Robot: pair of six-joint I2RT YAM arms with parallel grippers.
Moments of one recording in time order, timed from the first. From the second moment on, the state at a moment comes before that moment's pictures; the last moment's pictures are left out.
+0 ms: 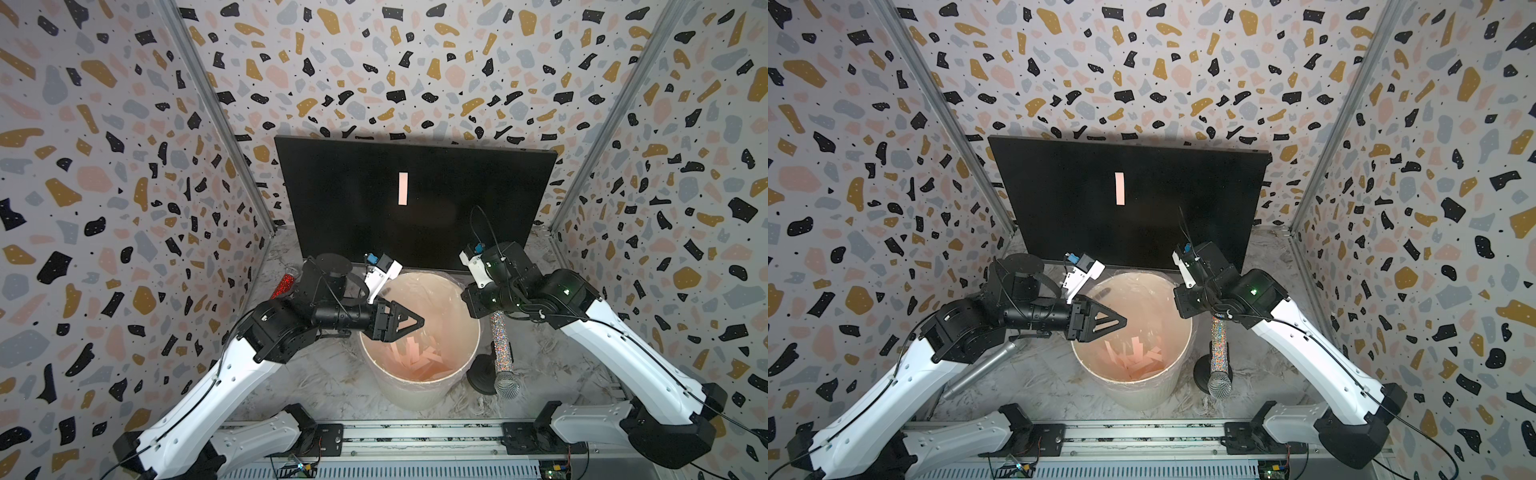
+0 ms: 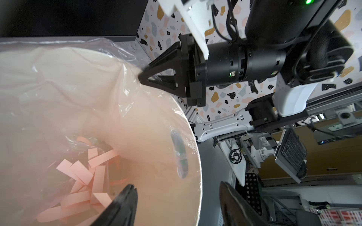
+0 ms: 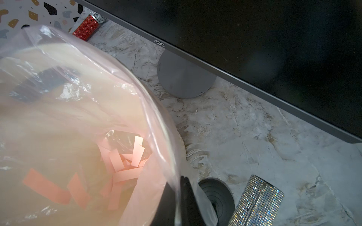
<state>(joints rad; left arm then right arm) -0.75 1.04 1.37 -0.82 0.63 -0.53 0.79 1.26 1.54 -1.13 0.04 0.31</state>
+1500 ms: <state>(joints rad) -0.32 1.46 1.49 0.01 0.90 -1.04 0.79 1.26 1.54 -1.13 0.05 0.31</state>
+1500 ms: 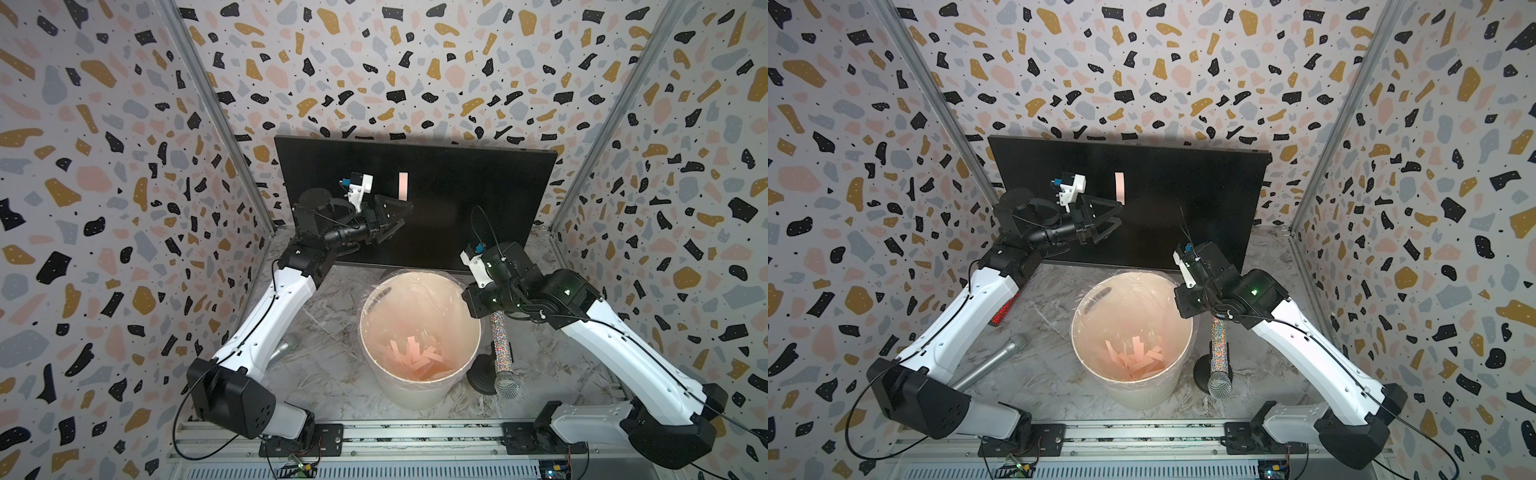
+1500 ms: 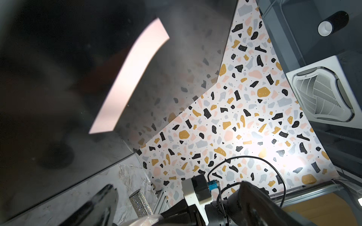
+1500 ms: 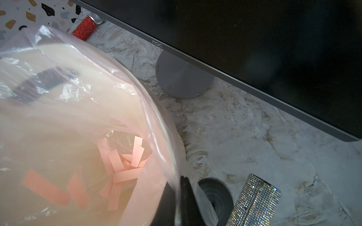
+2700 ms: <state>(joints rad) -0.29 1.57 1.57 0.12 0.89 -1.13 0.79 1.26 1.54 -1.13 0.05 0.31</state>
